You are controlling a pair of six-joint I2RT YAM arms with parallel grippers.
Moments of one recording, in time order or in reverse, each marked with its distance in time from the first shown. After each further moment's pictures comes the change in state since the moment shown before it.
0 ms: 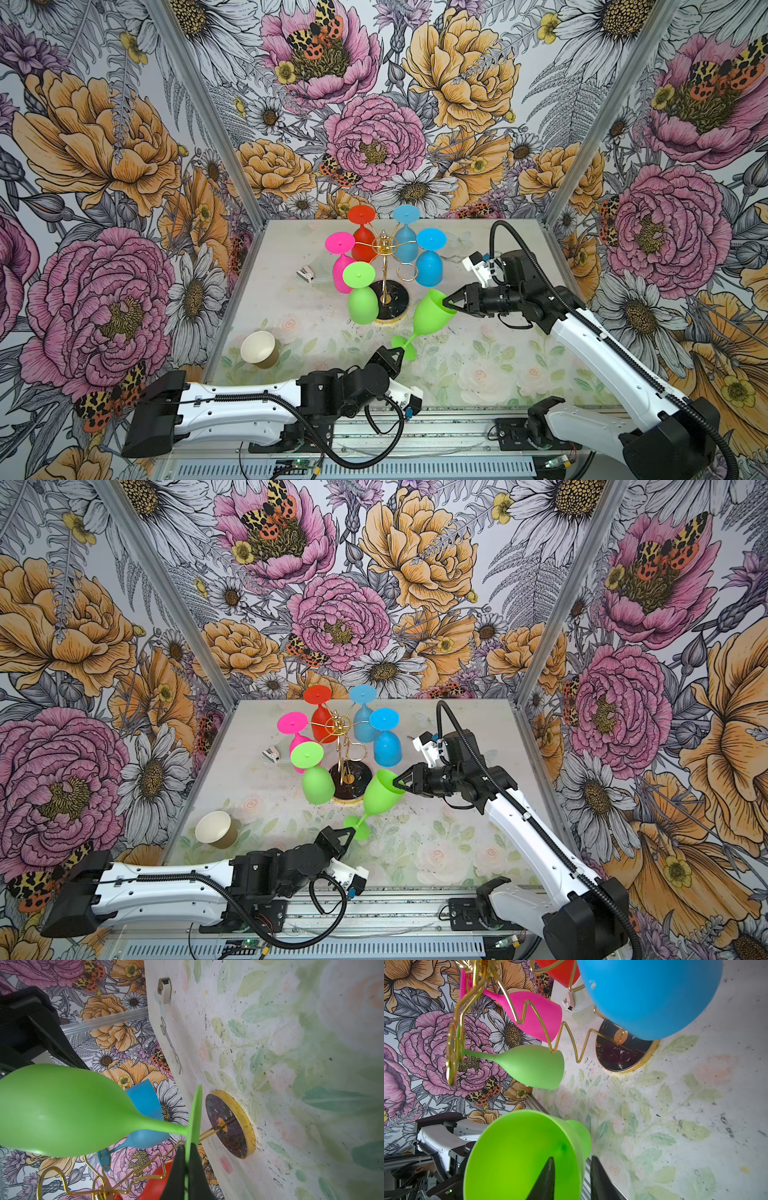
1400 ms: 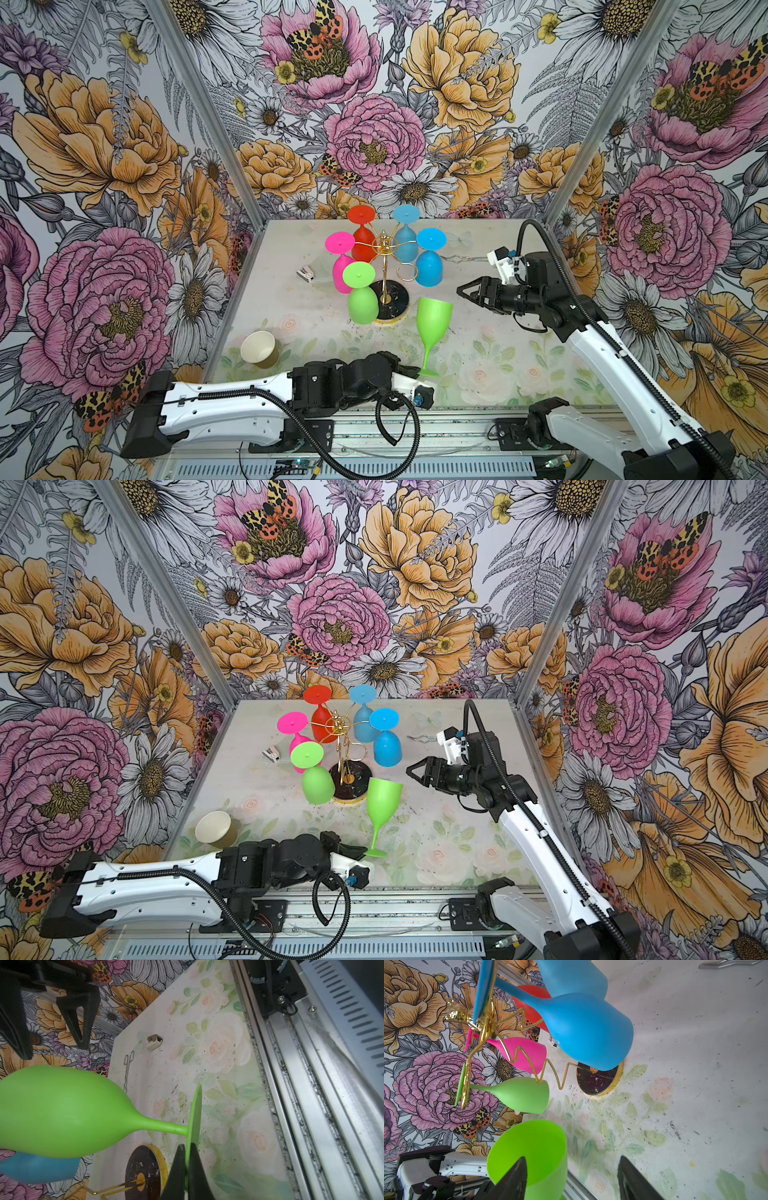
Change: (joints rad) left arm 0.000 -0.012 0.179 -0.230 0.362 -0.711; right arm -0.116 -0.108 -0.024 0.000 0.079 0.015
